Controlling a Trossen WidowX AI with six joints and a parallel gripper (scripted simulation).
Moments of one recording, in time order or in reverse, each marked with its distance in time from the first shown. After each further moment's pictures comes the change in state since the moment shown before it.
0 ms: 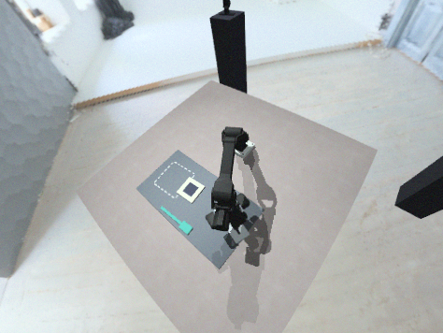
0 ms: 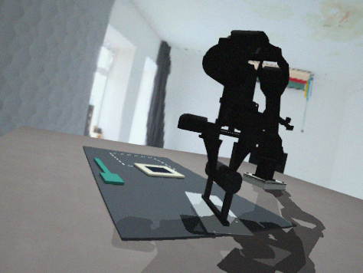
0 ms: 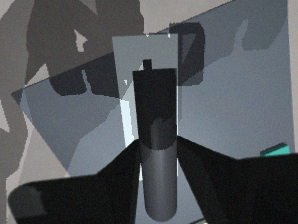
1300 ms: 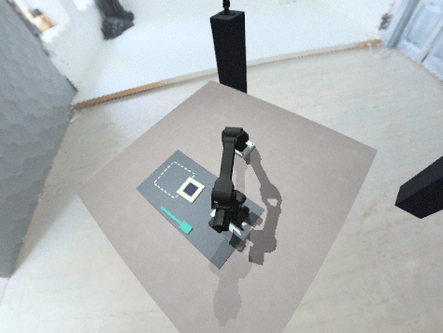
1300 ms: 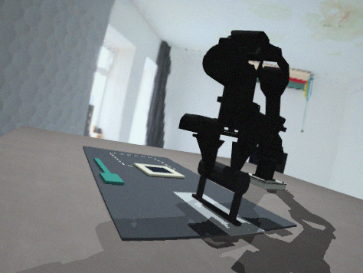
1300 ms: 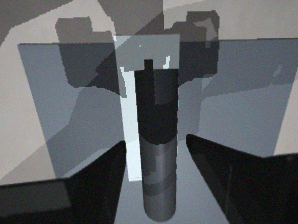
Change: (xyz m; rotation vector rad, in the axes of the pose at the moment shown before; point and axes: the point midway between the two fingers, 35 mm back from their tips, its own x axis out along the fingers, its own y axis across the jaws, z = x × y) arm 0.000 0.000 0.000 -0.338 0.001 0.000
